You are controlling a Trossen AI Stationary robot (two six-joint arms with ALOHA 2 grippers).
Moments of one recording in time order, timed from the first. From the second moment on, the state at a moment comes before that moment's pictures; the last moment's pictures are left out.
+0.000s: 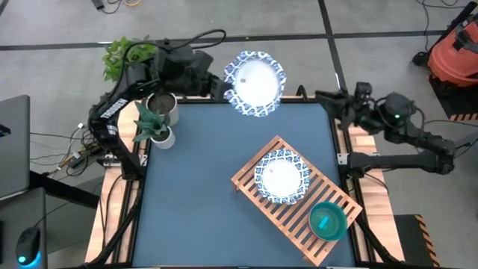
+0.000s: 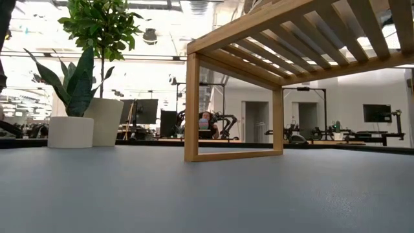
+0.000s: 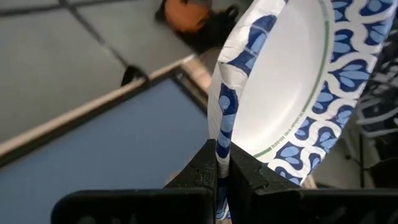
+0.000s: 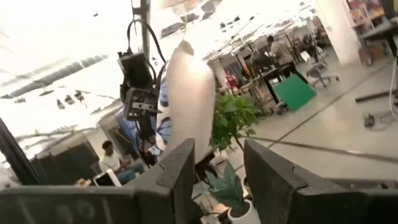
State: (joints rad) left arm 0.31 1.68 2.33 -1.05 -0.05 -0.62; right arm -0.23 0.63 0.95 -0.08 0.13 0.51
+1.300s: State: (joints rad) left arm 0.24 1.79 2.32 -0.87 -0.41 -0.40; right arm -0.31 0.98 0.95 0.28 0.28 0.41
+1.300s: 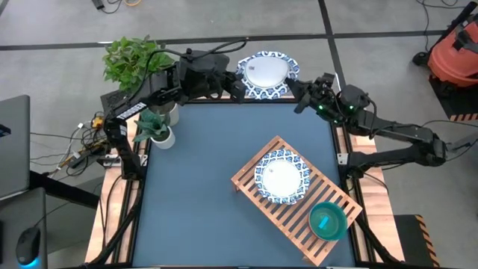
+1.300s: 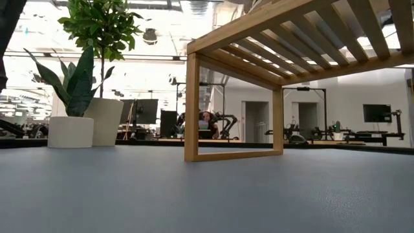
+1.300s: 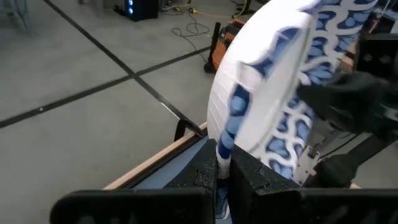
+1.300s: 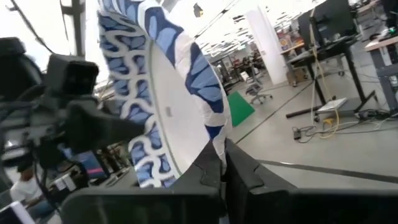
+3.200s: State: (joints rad) left arm 0.24 1.61 2.33 -1.37 -0.30 -0.06; right arm 0.17 0.88 1.20 -1.00 0.04 1.41
